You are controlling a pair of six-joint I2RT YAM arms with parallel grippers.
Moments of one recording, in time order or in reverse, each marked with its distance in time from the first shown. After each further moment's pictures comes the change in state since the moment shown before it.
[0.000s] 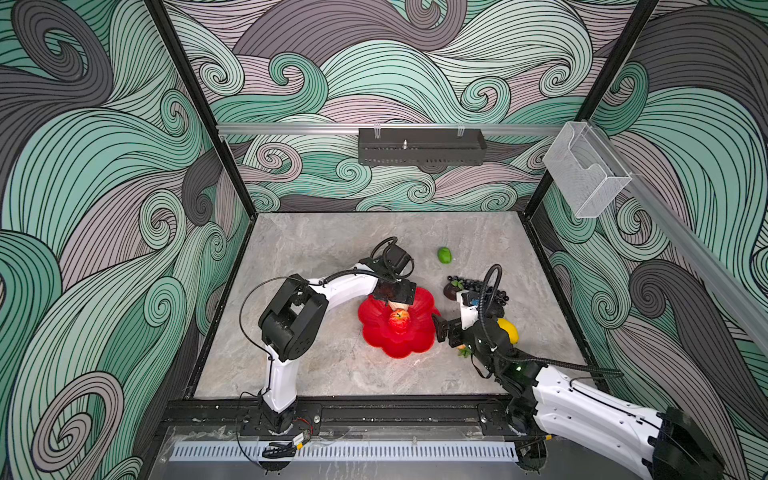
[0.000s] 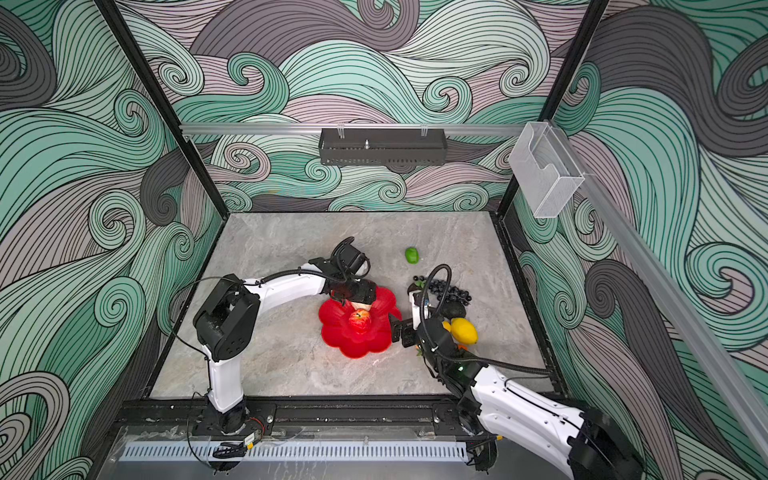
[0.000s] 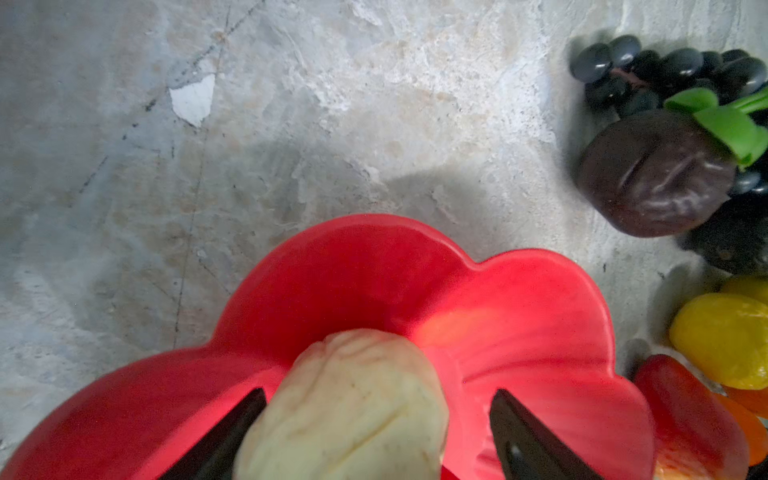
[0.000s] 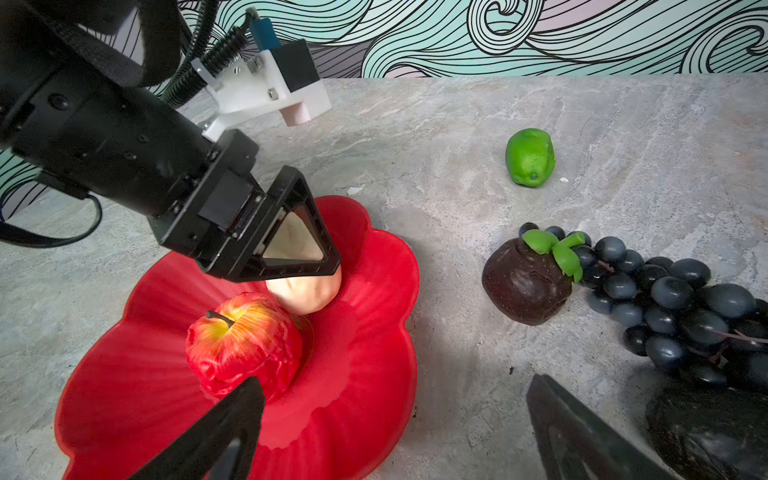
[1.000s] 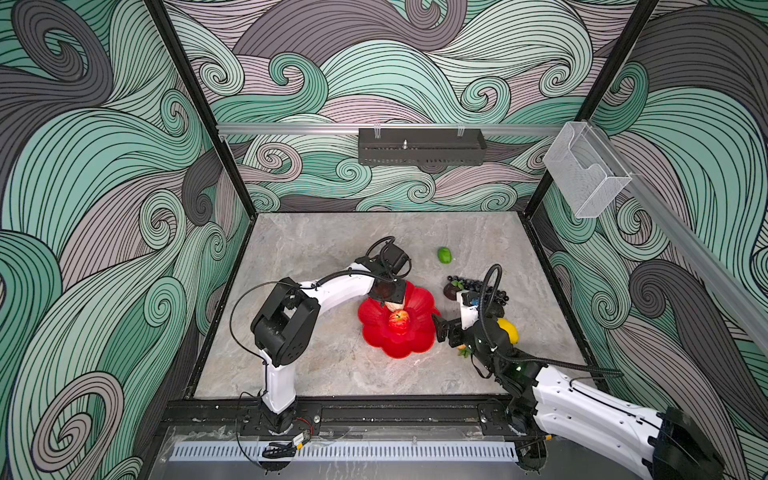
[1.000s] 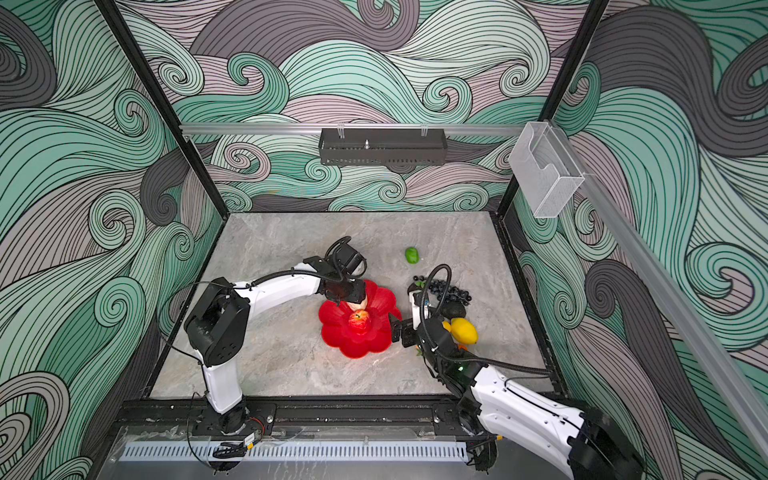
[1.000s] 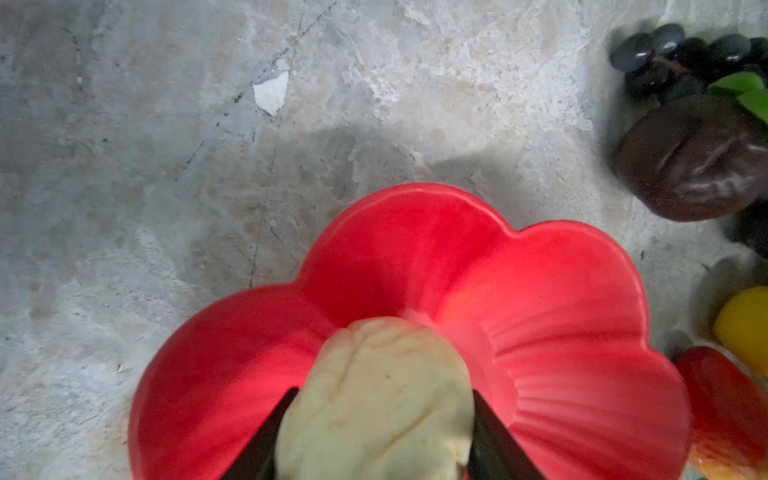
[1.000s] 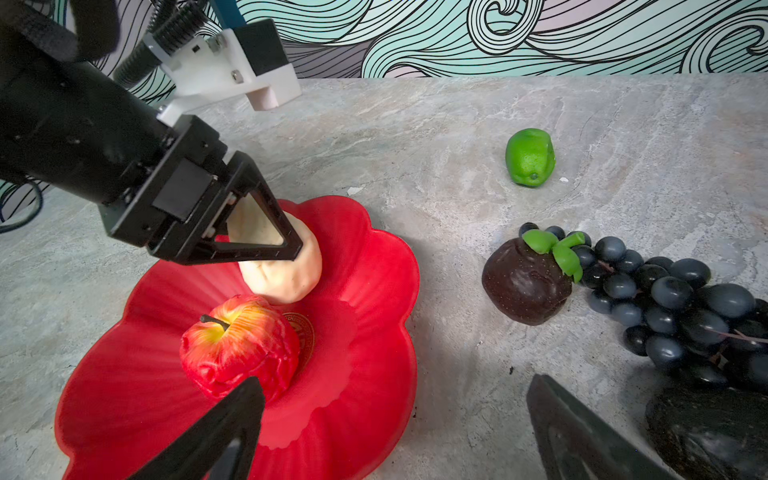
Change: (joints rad) left arm 0.000 -0.065 -0.018 -0.084 -0.095 0.016; right arm 0.000 0.000 0.000 0.000 0.000 0.000
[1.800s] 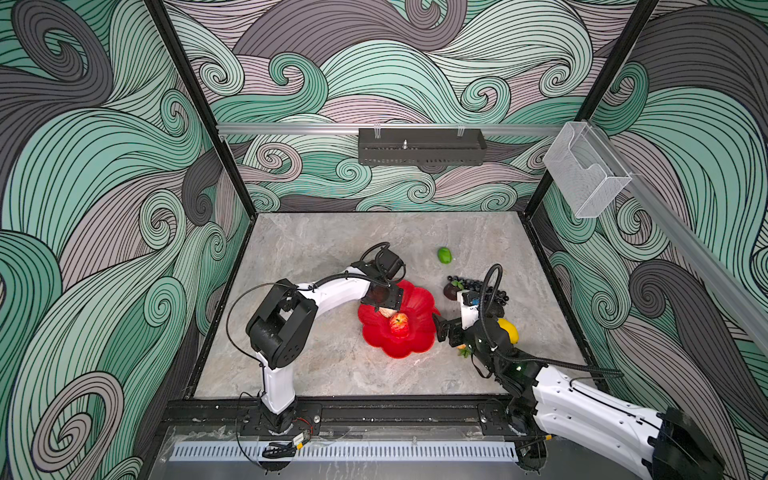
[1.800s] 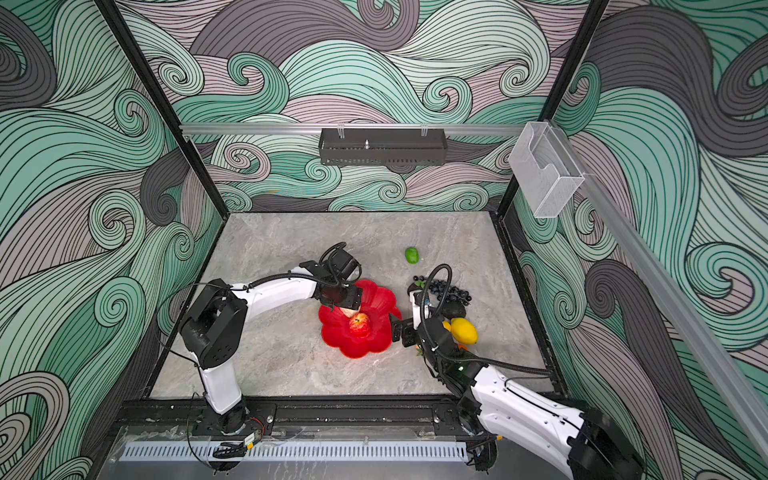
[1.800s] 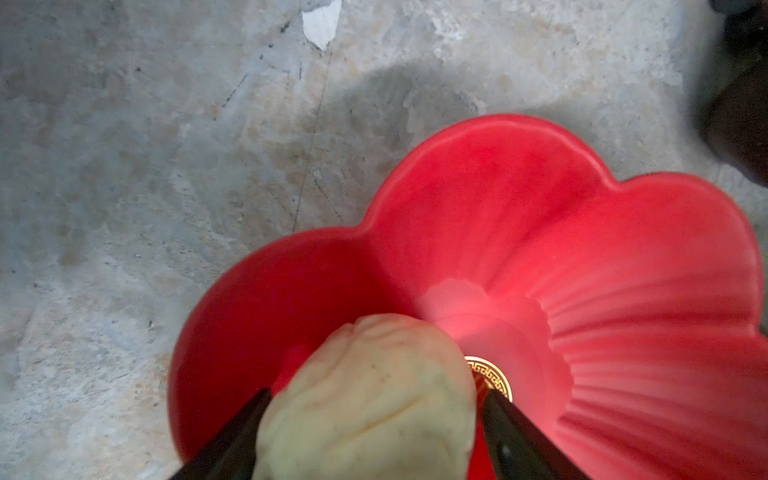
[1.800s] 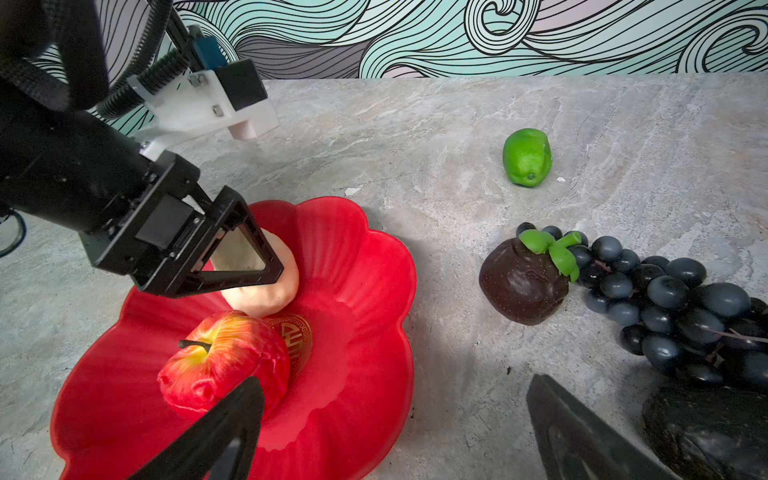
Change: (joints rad) left arm 0.016 -0.027 -0.076 0.000 -0.029 -0.005; right arm -0.005 0.000 0.000 0.000 0.000 0.000
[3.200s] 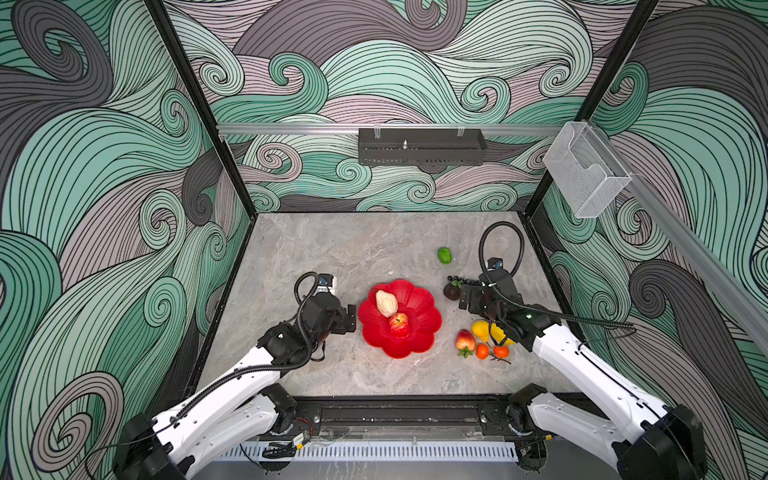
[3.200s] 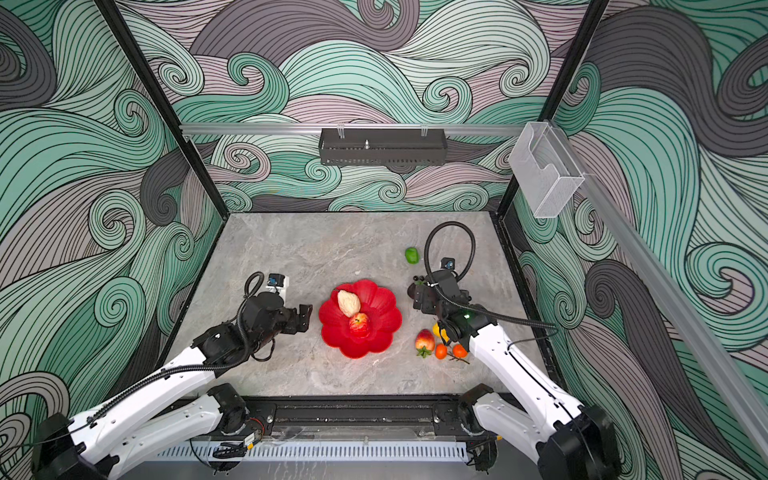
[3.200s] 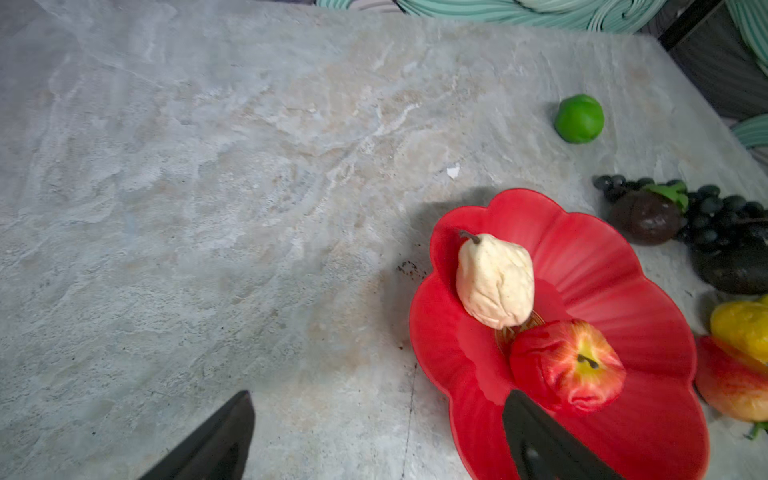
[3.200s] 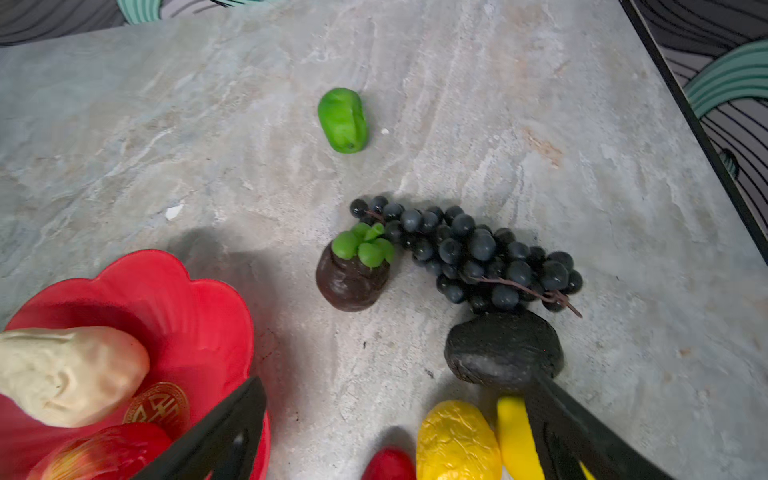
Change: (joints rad) left arm 0.014 -1.054 -0.750 0.208 -0.329 -0.026; right arm -0.364 0.209 0.501 -0.711 -0.013 0.142
